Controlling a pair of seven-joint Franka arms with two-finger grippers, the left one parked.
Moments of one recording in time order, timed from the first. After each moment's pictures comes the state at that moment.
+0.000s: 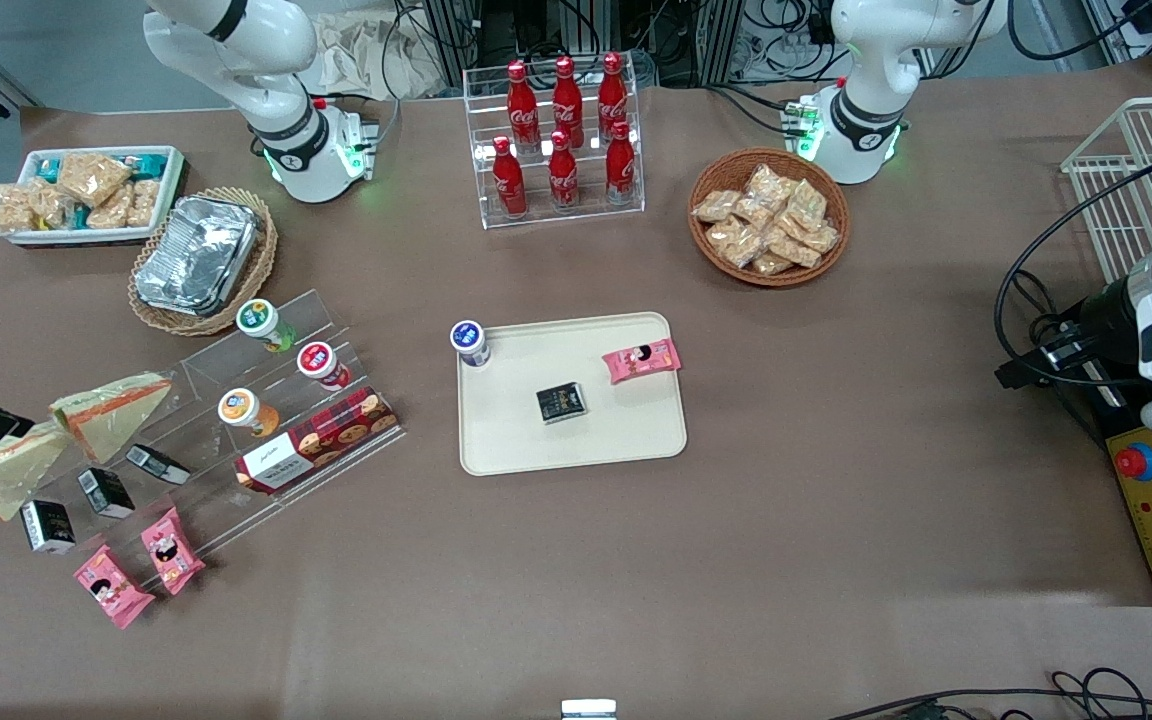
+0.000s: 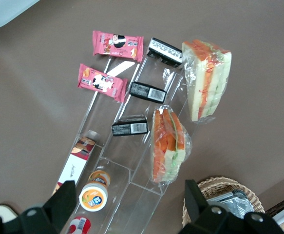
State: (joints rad) arm -0.09 0.23 -0.17 -1.46 0.02 1.68 0.35
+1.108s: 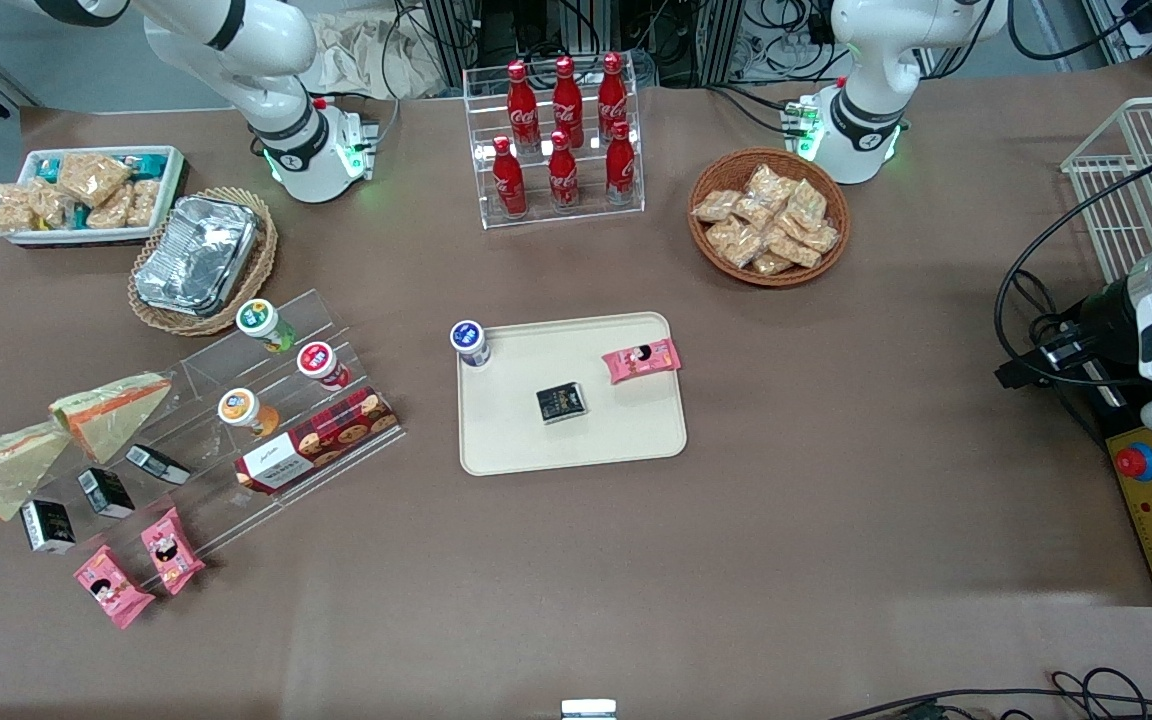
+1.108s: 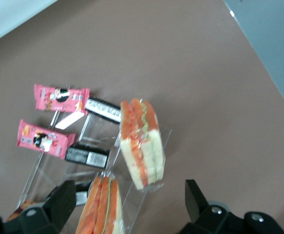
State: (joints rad) arm -0.16 0.36 -0.29 -1.46 0.01 1.91 0.21
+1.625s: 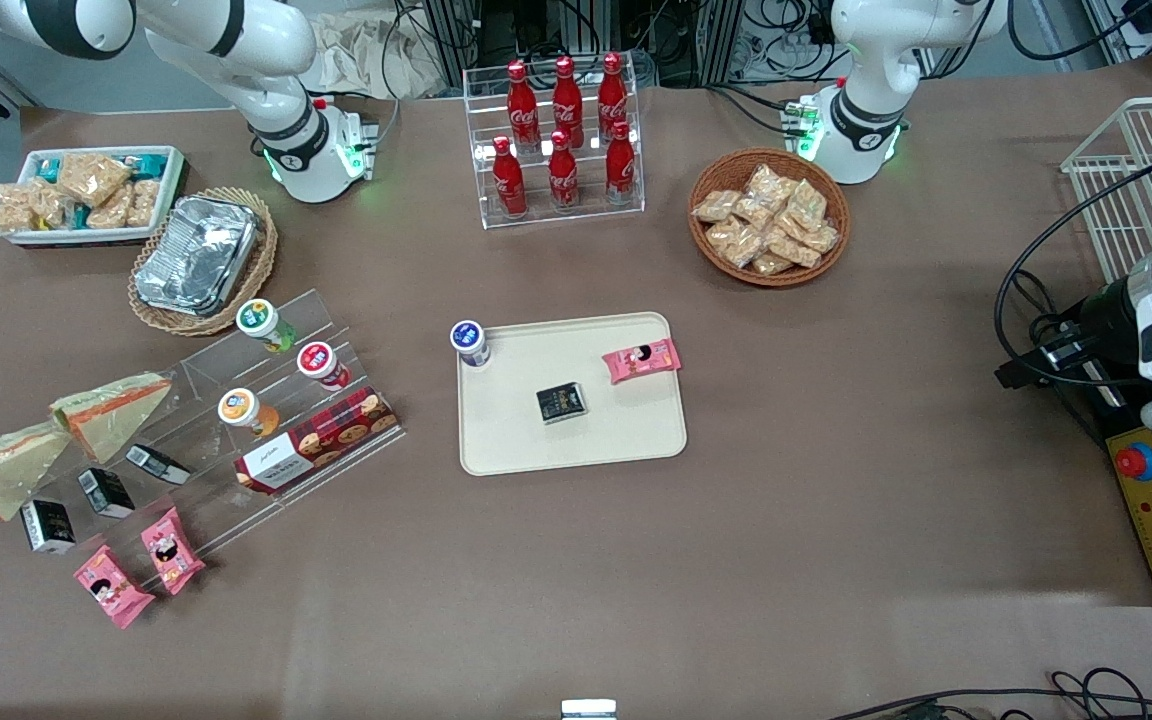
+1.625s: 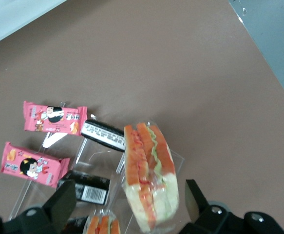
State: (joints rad) arm -0.16 0.47 -0.28 -1.47 0.02 2.05 0.21
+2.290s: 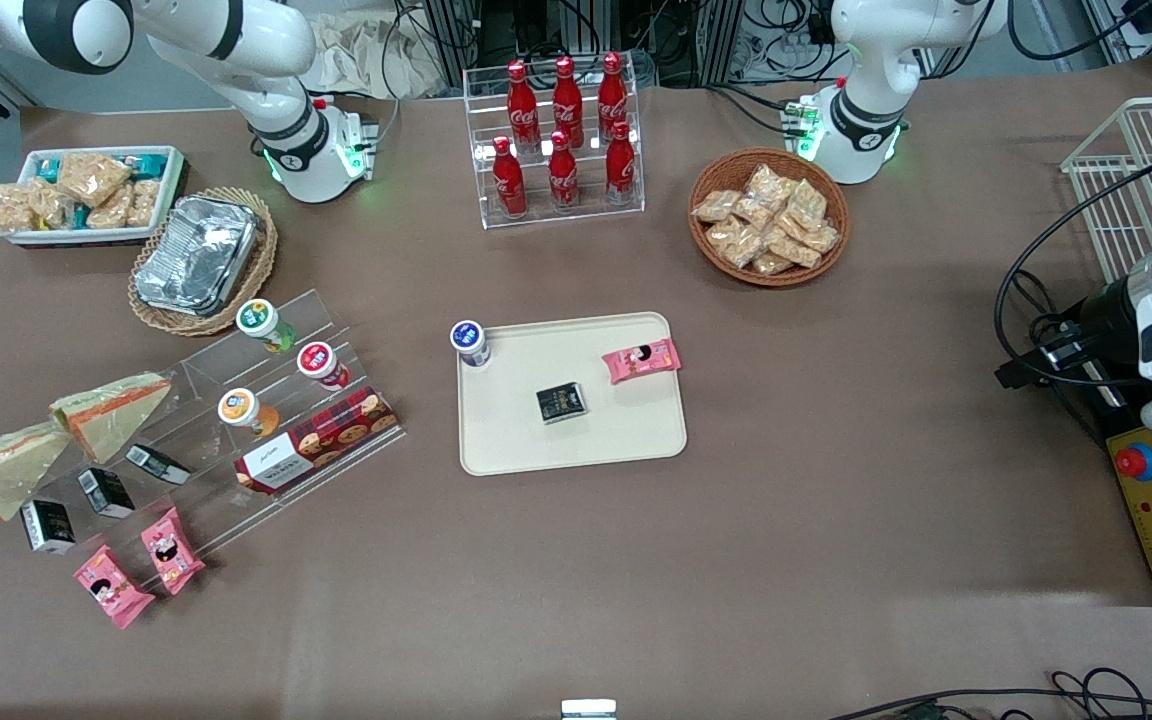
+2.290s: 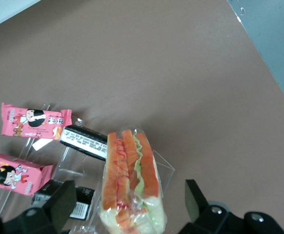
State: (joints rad) arm -0.18 0.50 -0.28 -1.48 0.02 2.09 0.17
